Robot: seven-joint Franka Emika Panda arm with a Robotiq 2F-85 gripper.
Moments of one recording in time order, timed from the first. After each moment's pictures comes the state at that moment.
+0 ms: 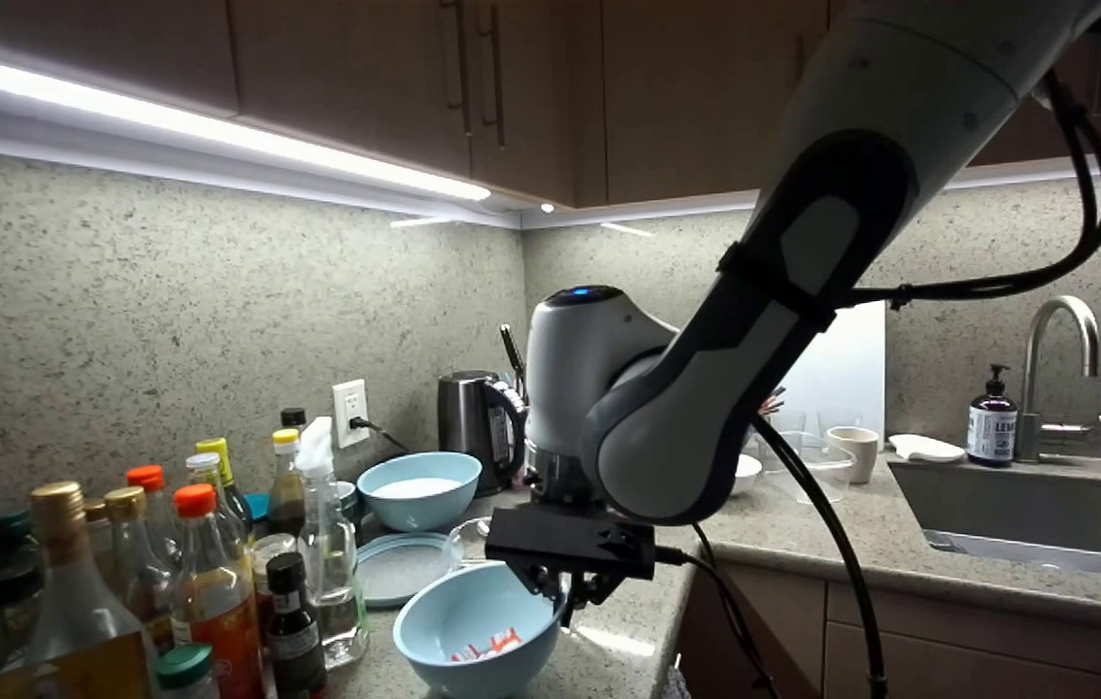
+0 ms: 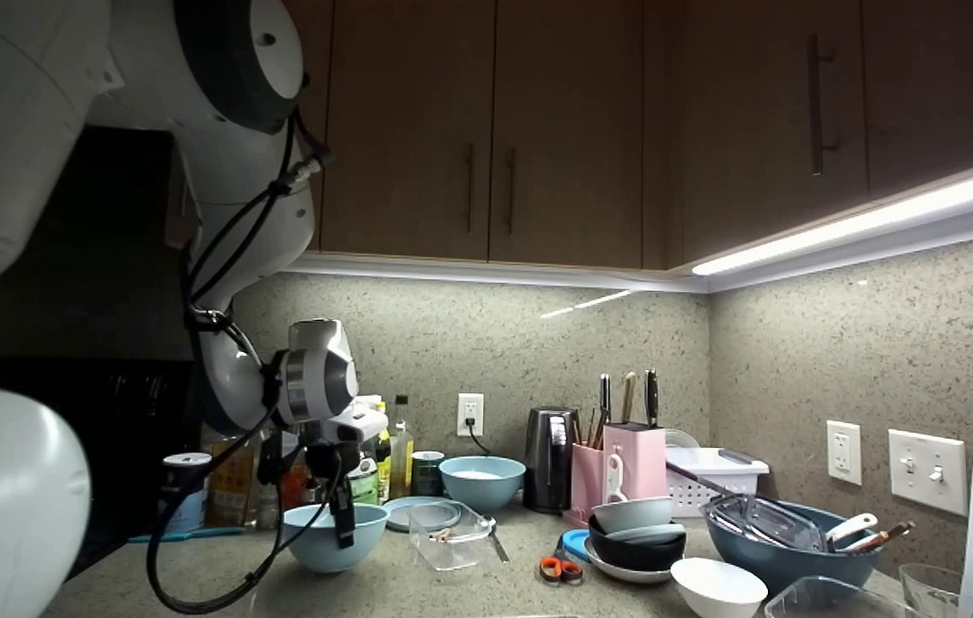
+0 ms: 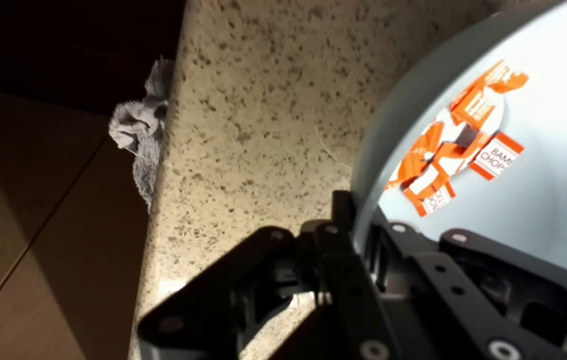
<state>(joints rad) 0.36 0.30 -0.04 -2.21 -0.27 2.70 1.34</state>
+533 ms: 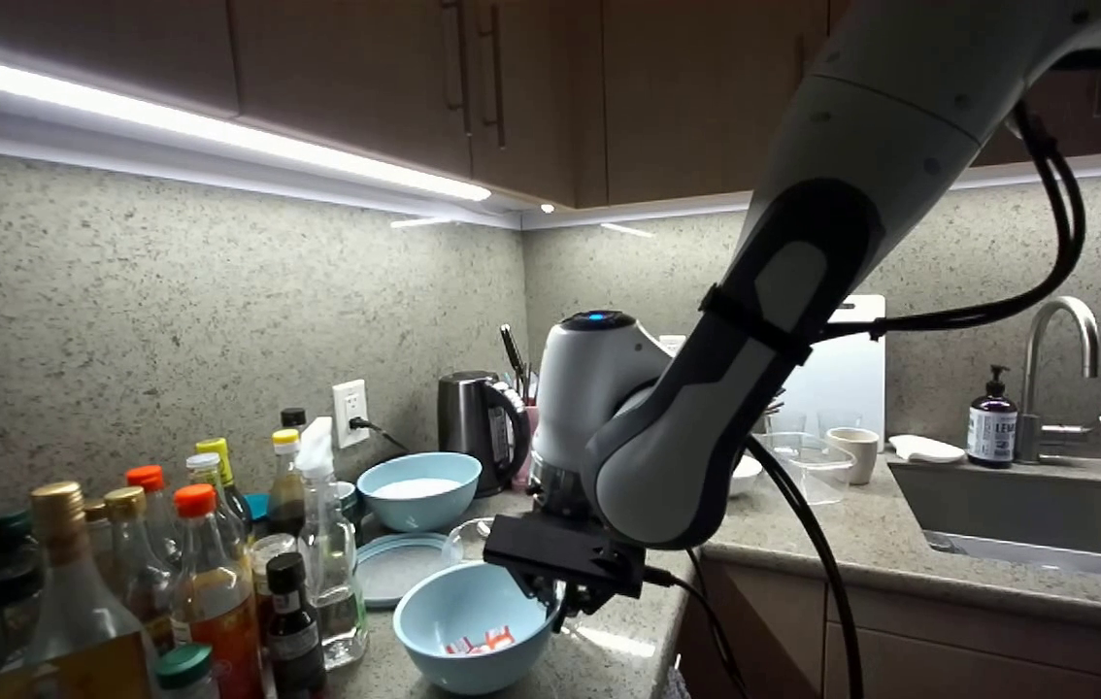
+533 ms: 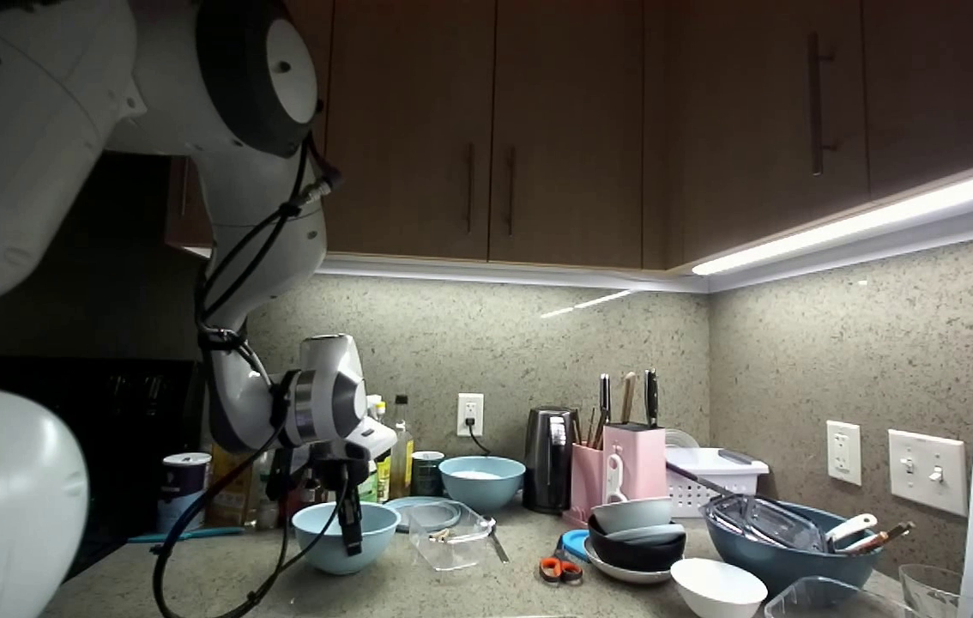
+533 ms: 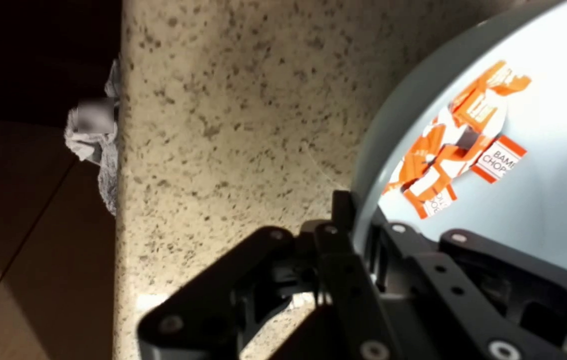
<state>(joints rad) 0.35 0.36 -0.05 -2.20 -0.23 2.81 1.36</state>
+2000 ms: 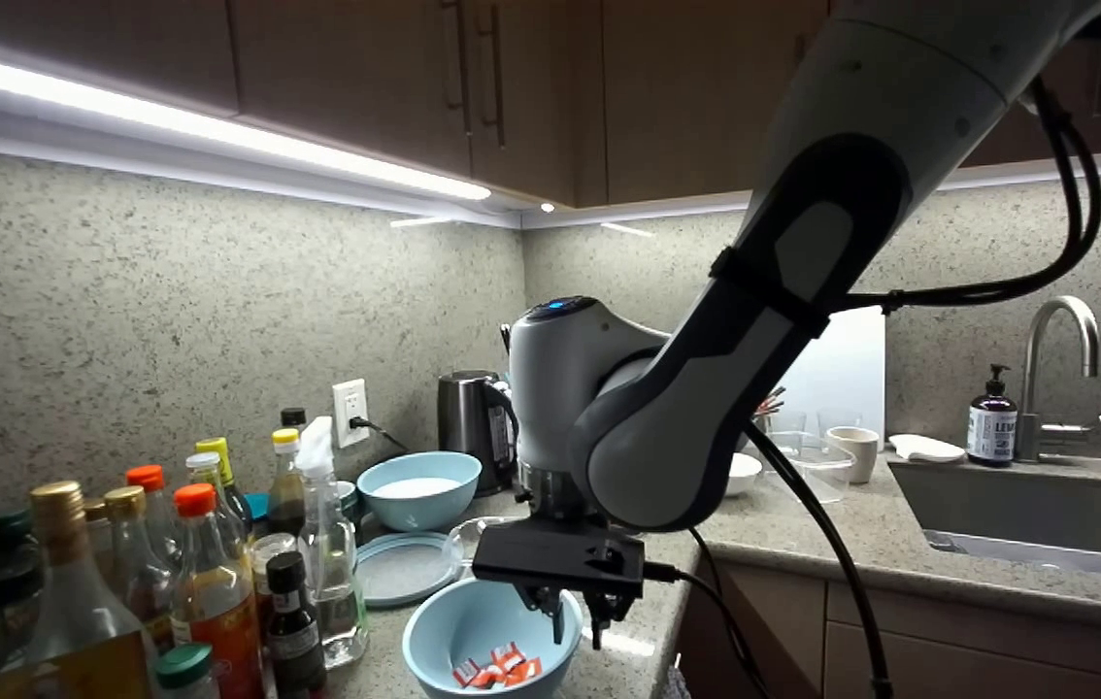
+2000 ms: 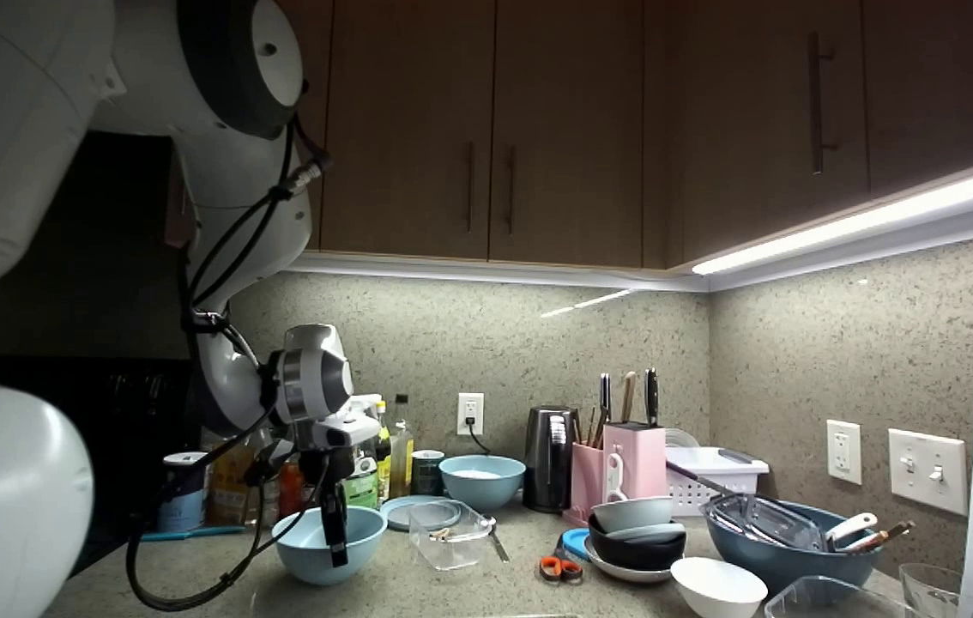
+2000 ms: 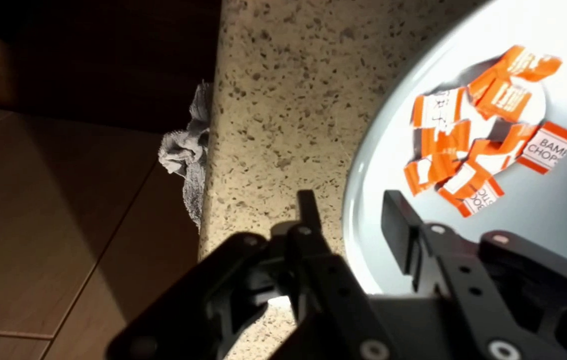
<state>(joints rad) 0.38 0.31 -0.04 -2.19 -0.30 2.58 1.48</state>
